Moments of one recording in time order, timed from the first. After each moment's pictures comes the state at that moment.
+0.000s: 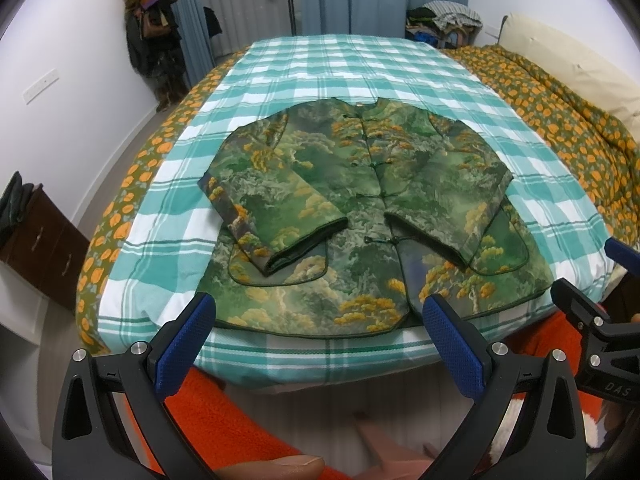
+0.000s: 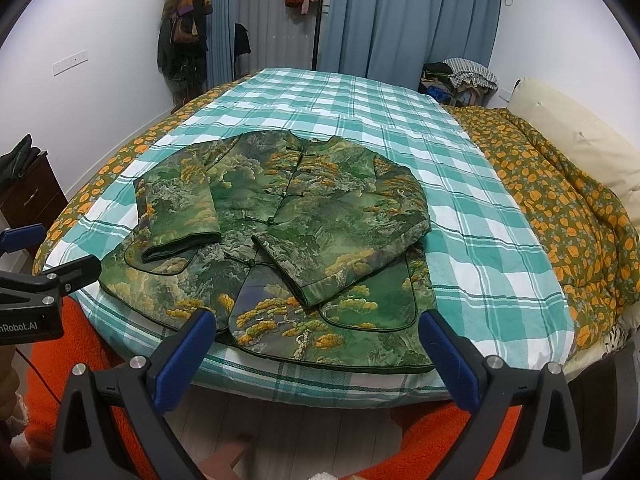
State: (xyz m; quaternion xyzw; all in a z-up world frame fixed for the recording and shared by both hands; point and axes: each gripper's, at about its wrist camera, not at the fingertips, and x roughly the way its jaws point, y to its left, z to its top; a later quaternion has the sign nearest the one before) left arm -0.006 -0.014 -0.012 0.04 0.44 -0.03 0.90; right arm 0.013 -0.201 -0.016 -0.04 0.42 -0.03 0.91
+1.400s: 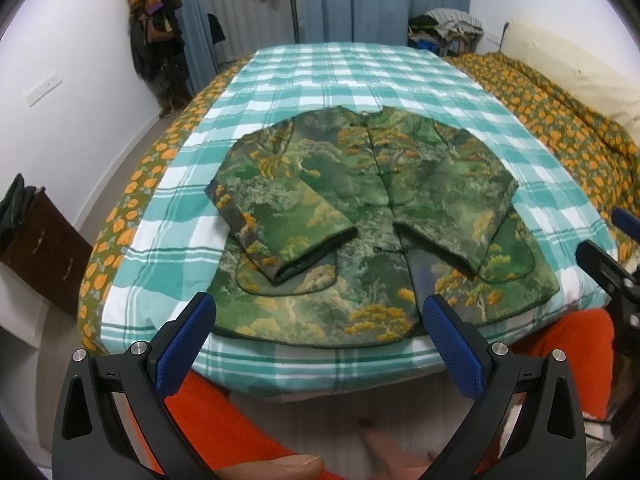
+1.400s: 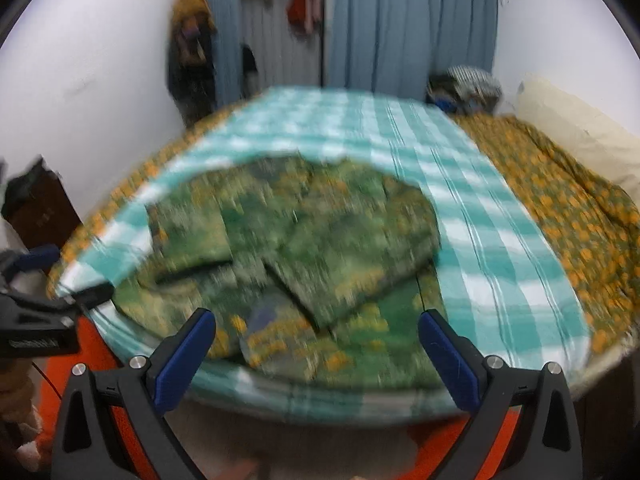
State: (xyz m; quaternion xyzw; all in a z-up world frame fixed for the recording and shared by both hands) left arm -0.005 -0.001 -0.011 0.03 0.43 -0.03 0.90; right arm 0.010 -0.212 -0.009 -0.03 0.34 0.01 0.94
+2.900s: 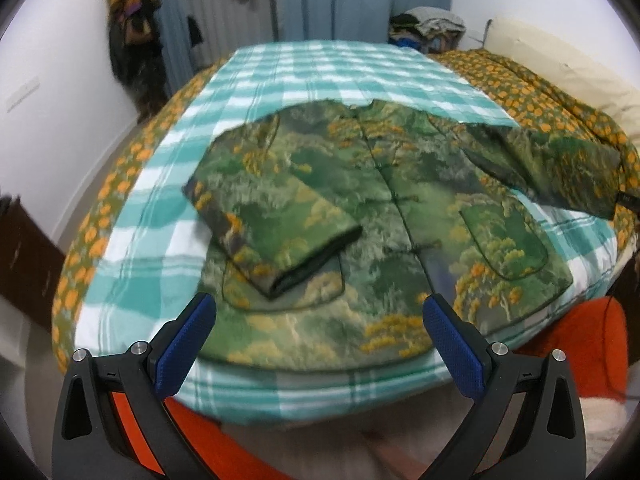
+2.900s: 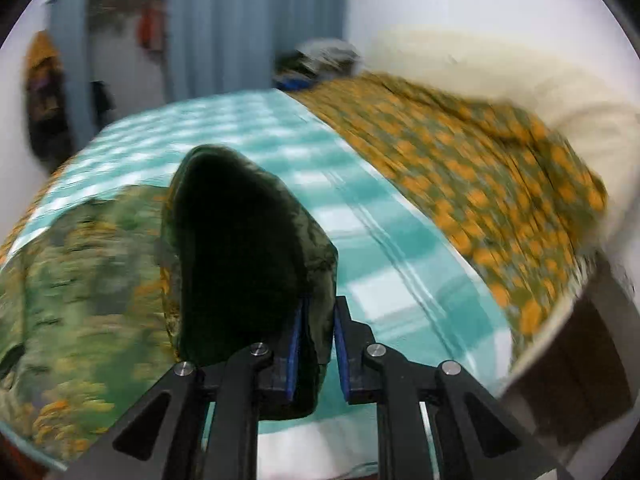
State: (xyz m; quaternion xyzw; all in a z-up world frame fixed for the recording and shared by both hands) left arm 0.036 0.017 -0.054 0.05 0.42 -0.08 0.90; right arm 0.049 -0.551 -0.080 0.10 0.38 -0.26 0.88
